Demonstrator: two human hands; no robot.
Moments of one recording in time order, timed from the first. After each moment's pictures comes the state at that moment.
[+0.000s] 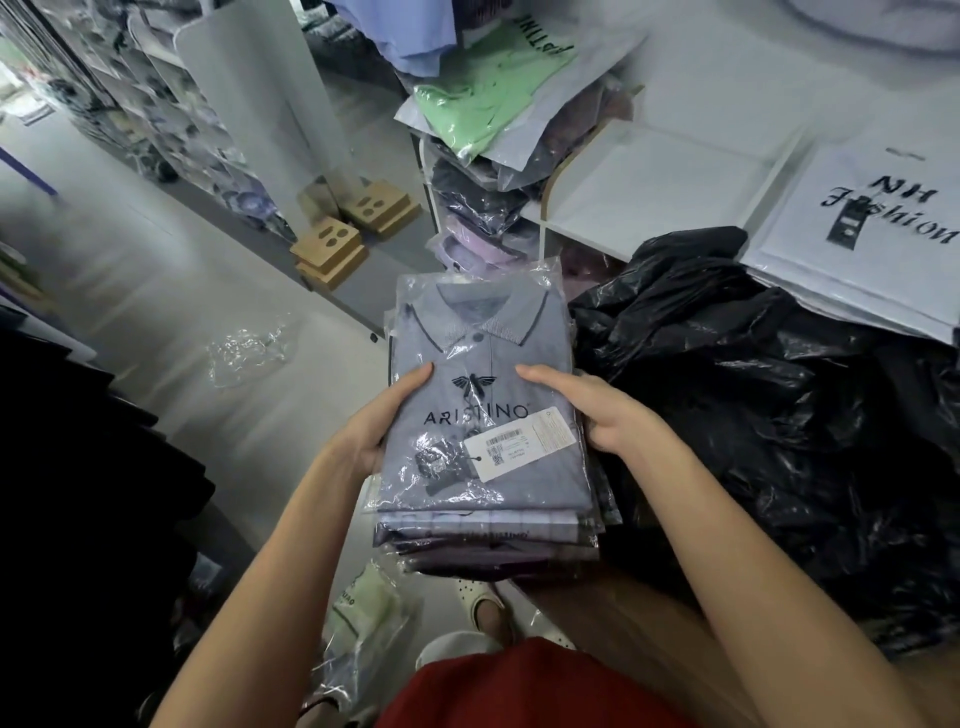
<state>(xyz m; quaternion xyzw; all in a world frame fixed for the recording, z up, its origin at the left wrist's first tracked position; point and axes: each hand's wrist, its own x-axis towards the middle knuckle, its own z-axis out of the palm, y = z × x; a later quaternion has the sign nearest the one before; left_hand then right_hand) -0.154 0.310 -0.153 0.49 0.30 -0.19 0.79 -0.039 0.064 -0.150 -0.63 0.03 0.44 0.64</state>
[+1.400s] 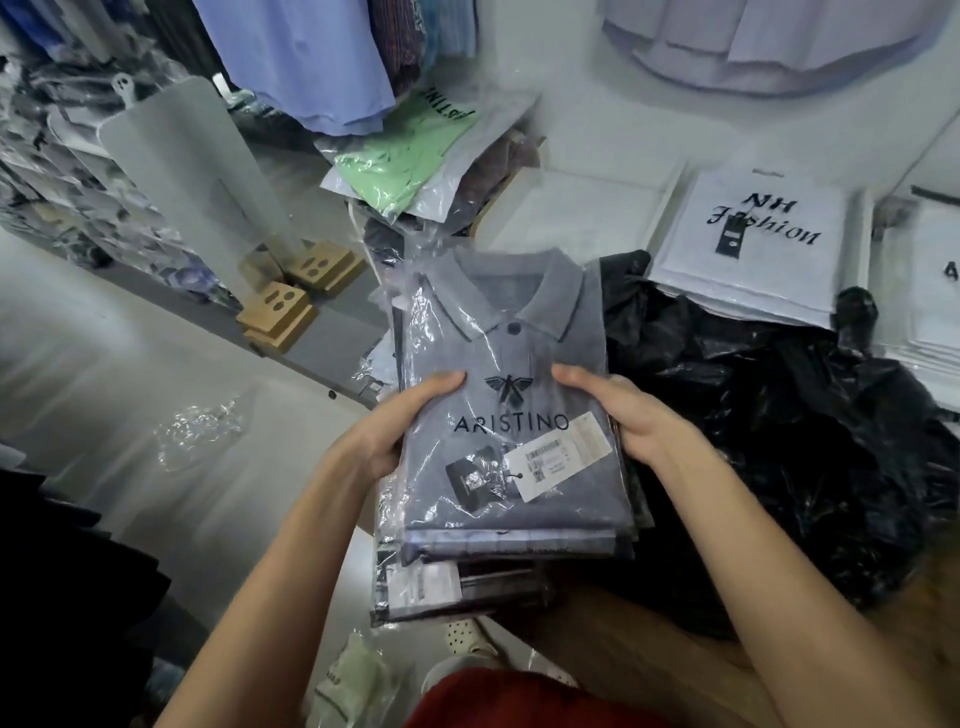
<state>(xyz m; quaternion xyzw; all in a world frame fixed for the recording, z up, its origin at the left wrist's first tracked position) -0.105 0.237 -0.082 0.62 0.20 -0.21 0.73 -0.031 -0.026 -0.103 -0.59 0.03 0.36 0.72</state>
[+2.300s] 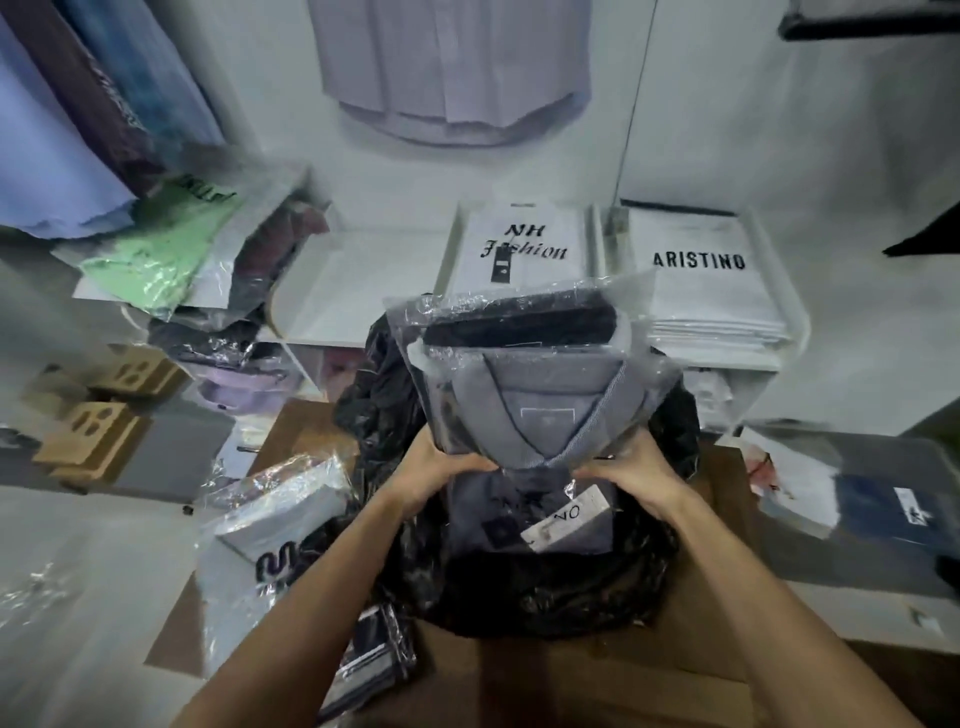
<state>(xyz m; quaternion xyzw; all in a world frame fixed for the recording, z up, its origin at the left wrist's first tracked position) -0.031 0.022 -0.155 0.72 -0.03 -0.21 0.66 -0.084 -0.261 -0.160 -0.74 0.08 0.07 0.66</state>
